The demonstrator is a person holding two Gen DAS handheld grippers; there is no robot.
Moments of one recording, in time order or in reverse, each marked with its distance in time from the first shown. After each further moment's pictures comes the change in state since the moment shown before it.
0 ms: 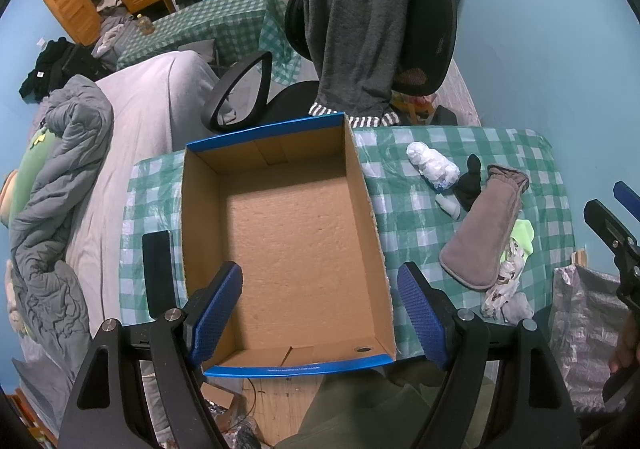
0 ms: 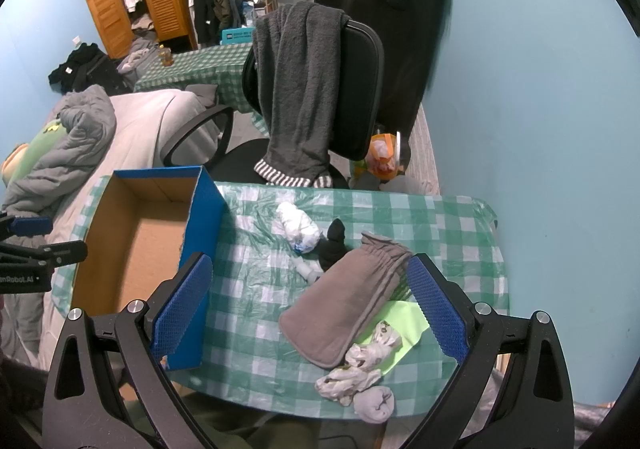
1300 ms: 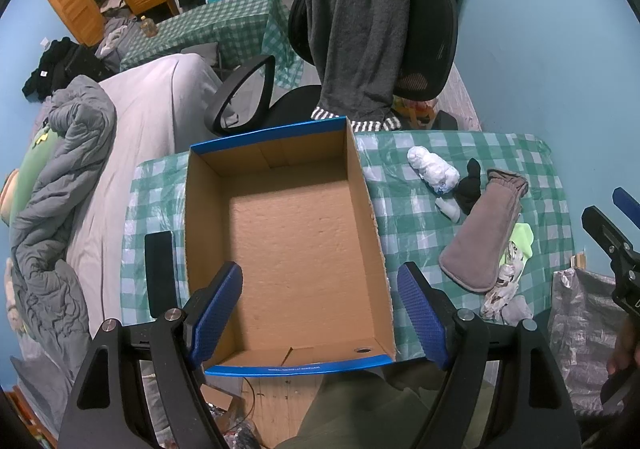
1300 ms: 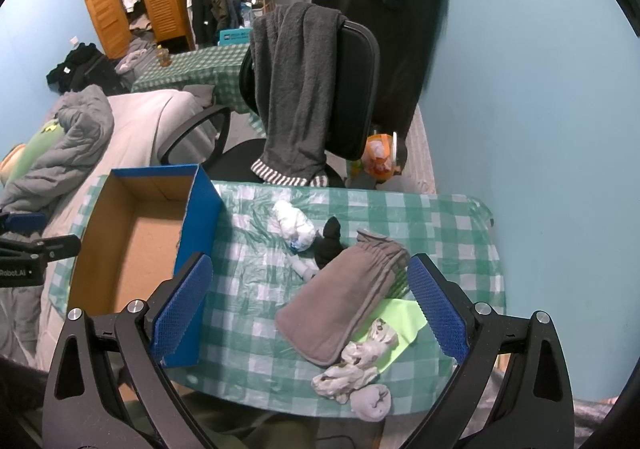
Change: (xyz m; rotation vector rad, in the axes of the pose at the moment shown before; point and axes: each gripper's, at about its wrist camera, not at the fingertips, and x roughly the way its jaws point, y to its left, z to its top) left arm -0.001 0.002 0.000 -0.001 -0.008 -0.001; right arm 0.000 -0.002 -0.001 -0.004 -0.007 -0.005
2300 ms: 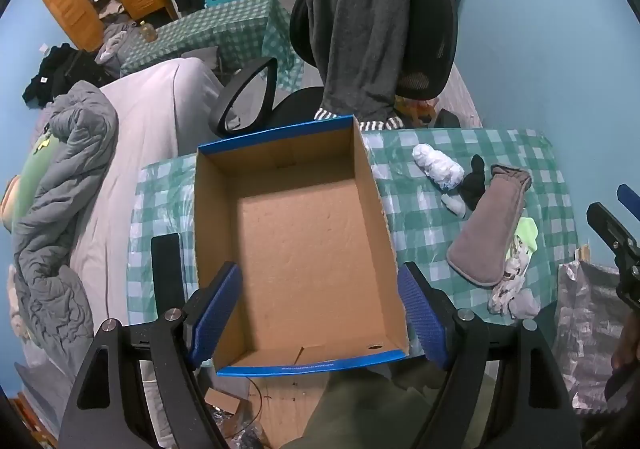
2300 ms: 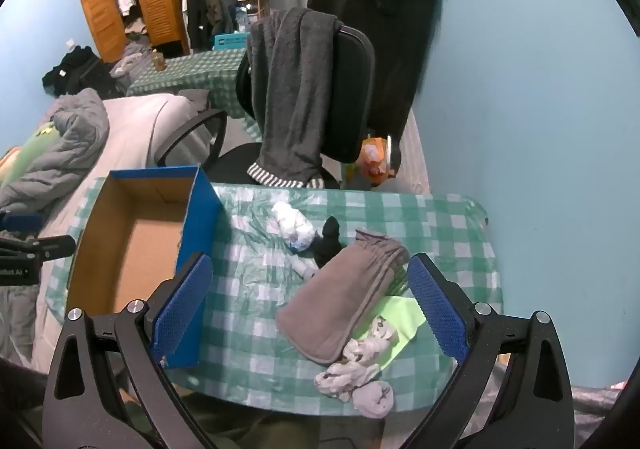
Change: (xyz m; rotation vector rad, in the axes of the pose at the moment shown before) left arm -0.001 0.008 -0.005 0.016 -0.004 0.006; right arm -0.005 0.002 0.000 -0.006 -0.017 -0.009
